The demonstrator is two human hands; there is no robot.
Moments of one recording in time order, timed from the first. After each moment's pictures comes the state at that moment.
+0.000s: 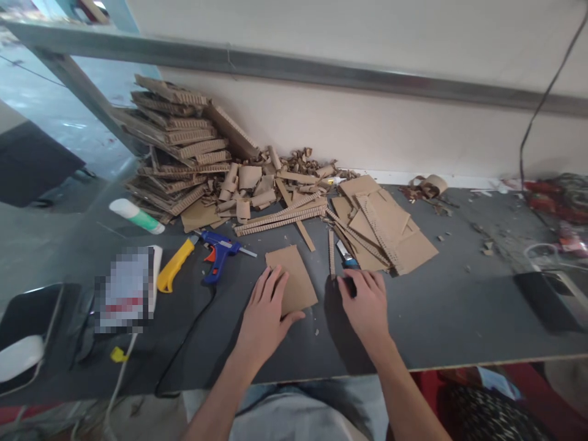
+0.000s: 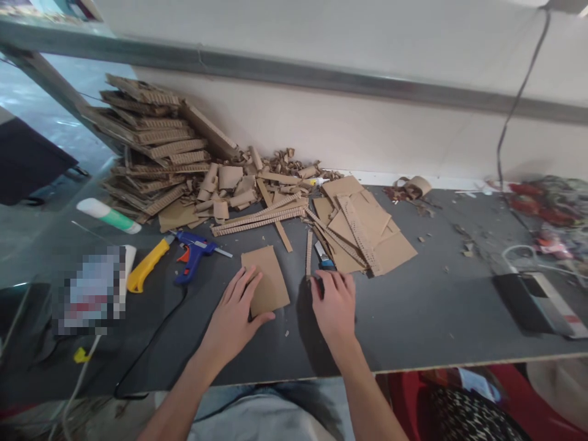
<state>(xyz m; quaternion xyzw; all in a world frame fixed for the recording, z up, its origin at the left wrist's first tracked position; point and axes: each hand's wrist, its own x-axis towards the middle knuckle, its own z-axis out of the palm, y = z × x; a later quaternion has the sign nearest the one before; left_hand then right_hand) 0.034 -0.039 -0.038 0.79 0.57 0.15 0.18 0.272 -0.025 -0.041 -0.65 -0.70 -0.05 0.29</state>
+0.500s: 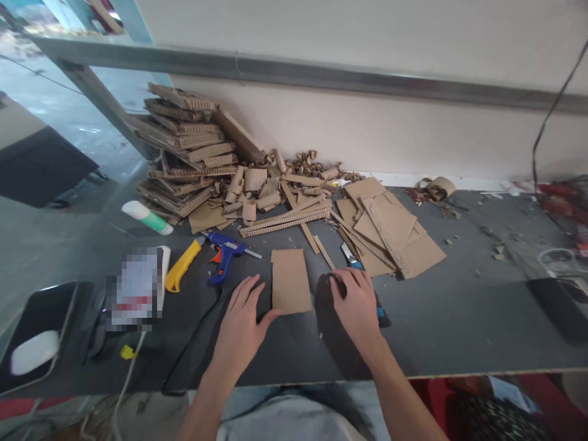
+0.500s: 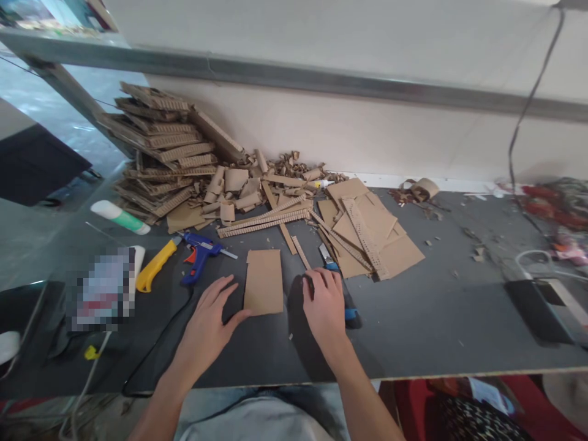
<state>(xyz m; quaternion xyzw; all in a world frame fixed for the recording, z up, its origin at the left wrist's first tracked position) -0.008 -0.049 -0.032 0.74 0.63 0.18 0.16 0.242 -0.020 -0.030 -0.66 -0.68 0.09 0.31</state>
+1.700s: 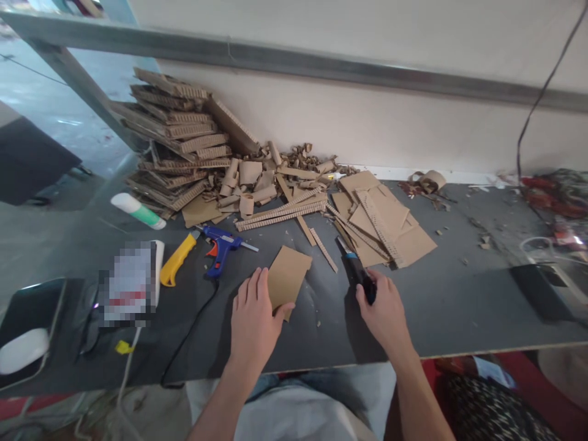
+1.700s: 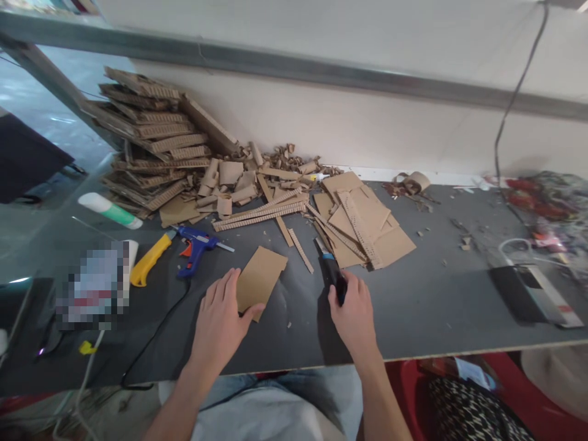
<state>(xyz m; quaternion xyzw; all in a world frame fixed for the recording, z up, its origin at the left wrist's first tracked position) 0.030 -0.056 -0.016 0.72 0.68 0.15 0.10 0.300 -0.059 -0.039 -0.74 -0.62 0.08 0.24</state>
